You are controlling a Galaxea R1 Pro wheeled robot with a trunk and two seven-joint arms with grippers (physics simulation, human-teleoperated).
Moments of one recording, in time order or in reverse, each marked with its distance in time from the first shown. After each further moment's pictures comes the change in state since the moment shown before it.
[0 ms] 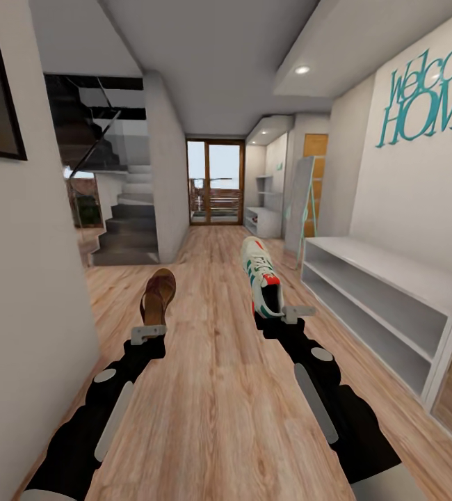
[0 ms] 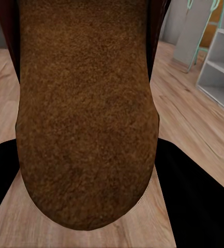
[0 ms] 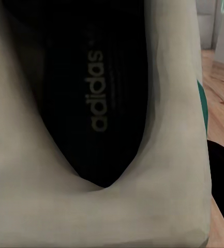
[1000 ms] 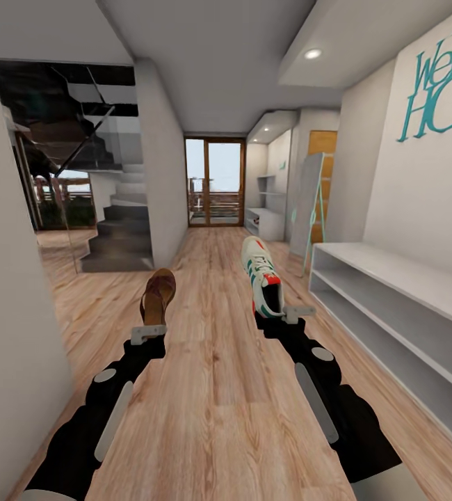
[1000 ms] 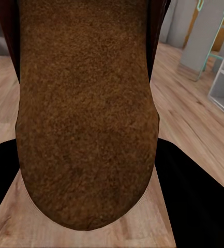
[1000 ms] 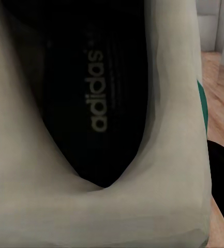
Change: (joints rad) left arm 0.000 0.000 0.000 0.000 -0.001 0.000 0.000; right arm 0.000 0.000 -0.005 -0.001 -0.002 0.001 0.003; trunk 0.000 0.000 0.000
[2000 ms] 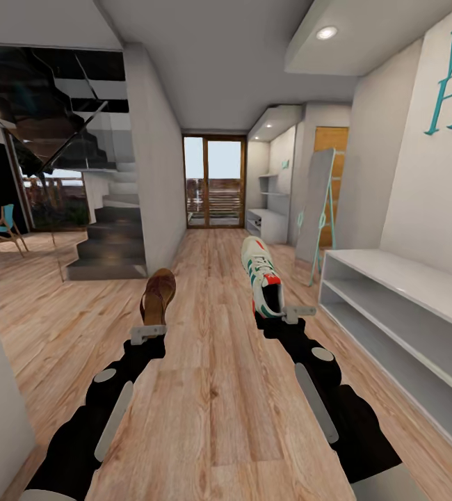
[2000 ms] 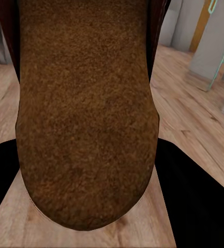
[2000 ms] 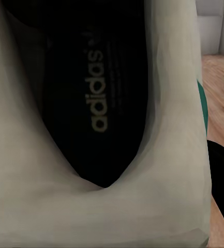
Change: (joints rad) left arm 0.000 0.000 0.000 0.000 0.000 0.000 0.000; right arm 0.000 0.000 0.001 0.000 0.000 0.000 -0.002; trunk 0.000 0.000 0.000
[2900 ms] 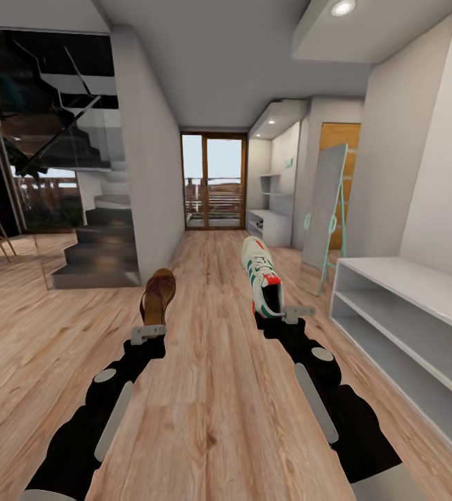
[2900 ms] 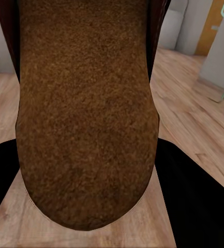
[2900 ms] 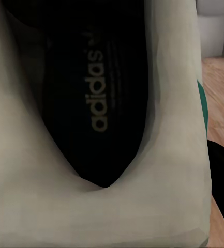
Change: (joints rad) left arm 0.000 0.000 0.000 0.000 -0.001 0.000 0.000; right arm 0.000 0.000 0.000 0.001 0.001 0.001 -0.001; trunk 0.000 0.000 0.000
